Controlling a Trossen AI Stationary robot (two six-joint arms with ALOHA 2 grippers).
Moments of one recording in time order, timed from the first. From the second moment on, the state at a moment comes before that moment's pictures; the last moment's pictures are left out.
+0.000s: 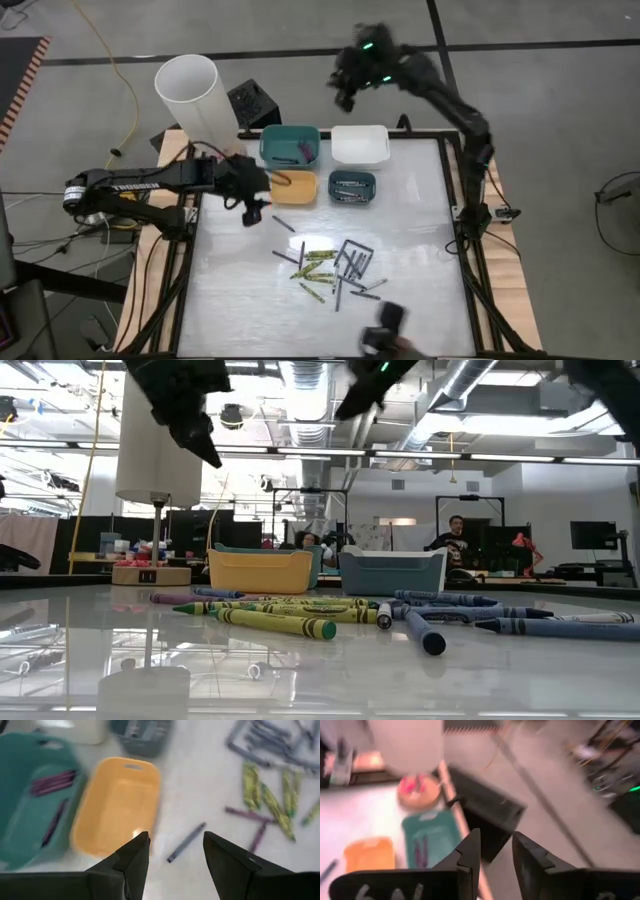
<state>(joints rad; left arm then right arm) 0.16 1.10 0.94 -0.63 -0.04 0.02 -0.66 1.88 2.34 -0.92 -0.15 -0.32</state>
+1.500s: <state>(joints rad) -0.12 1.53 0.68 -0.17 0.21 0.22 -0.78 1.69 2.32 -1.03 -0.13 -0.24</state>
